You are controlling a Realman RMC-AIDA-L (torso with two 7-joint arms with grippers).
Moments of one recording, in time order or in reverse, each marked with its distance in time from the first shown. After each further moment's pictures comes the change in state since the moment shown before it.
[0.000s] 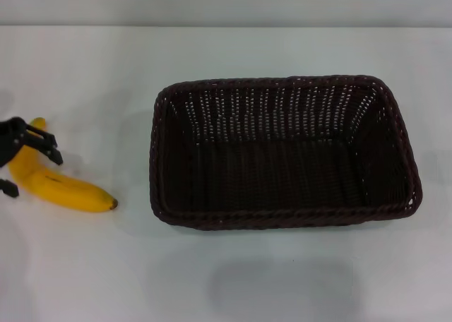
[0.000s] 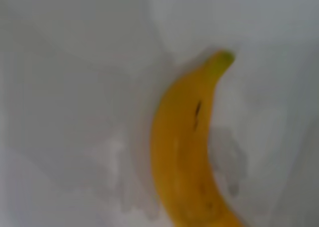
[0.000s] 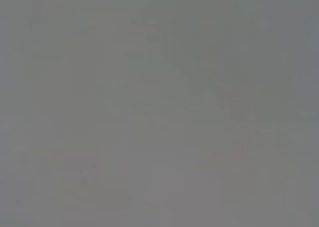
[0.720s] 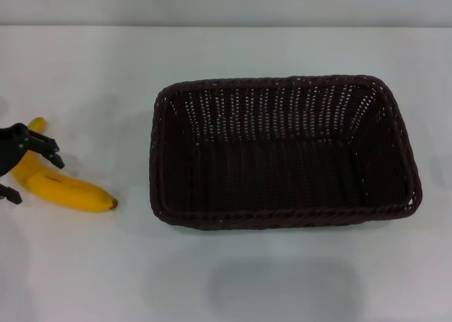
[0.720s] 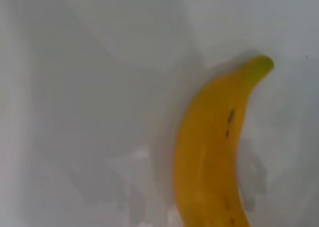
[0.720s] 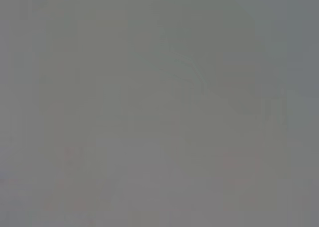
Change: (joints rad) left arm 0.004 -0.011 0.004 -0.034 0.017 0.067 -0.100; right arm -0.010 -0.004 0.026 0.014 0.002 -0.007 -0.075
